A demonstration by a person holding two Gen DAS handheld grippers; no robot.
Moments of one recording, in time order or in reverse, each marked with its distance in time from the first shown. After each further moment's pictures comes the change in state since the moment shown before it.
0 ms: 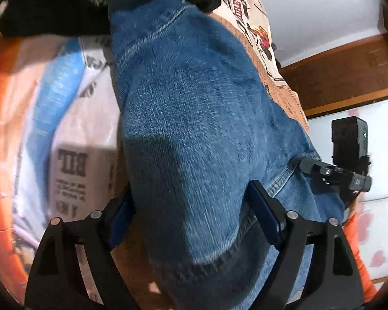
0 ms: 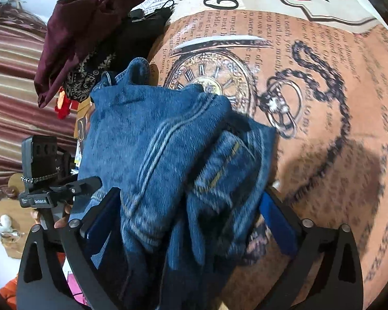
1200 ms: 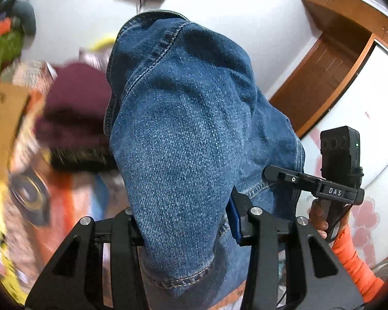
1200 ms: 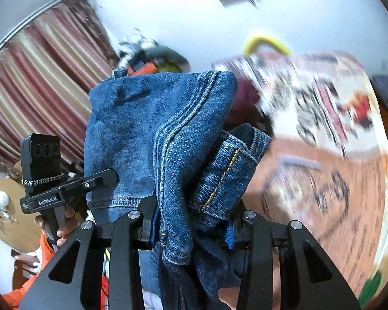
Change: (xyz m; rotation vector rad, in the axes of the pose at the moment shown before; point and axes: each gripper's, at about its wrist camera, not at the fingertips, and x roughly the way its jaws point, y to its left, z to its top) left arm -0.257 -0.102 -0.054 0.306 -0.494 -0.016; right arm -0.127 0.207 -0.018 -0.310 -0.415 0.048
